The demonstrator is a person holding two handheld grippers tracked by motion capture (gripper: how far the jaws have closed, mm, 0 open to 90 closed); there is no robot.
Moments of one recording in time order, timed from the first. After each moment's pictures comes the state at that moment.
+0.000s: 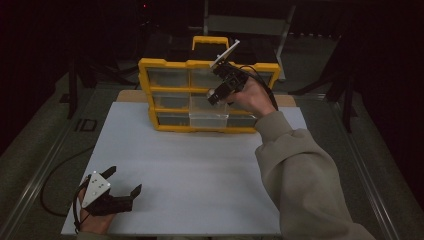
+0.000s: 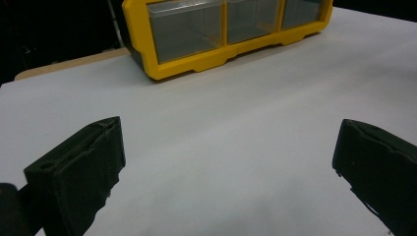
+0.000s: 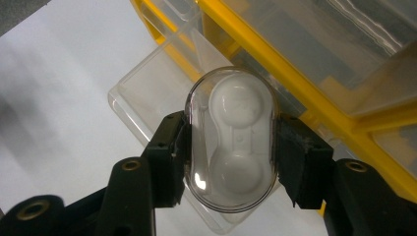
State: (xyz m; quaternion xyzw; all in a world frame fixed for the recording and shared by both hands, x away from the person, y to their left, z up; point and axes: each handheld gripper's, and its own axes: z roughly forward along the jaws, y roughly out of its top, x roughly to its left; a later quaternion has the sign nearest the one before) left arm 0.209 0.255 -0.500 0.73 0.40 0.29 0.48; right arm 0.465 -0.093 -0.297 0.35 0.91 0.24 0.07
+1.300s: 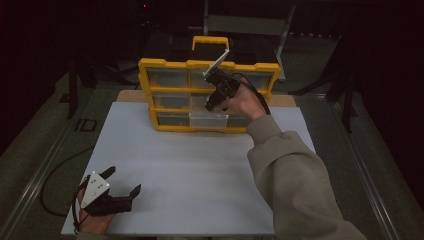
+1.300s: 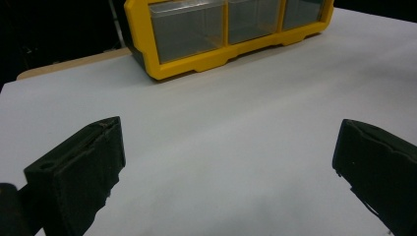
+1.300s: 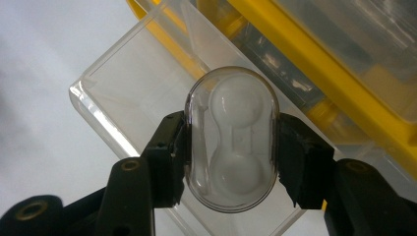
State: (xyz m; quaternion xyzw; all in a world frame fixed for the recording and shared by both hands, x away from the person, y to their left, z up) left arm 0.208 0.256 -0.499 0.73 0.40 0.29 0.48; right arm 0.471 -0.078 -0.325 0.35 0.91 0.20 0.07
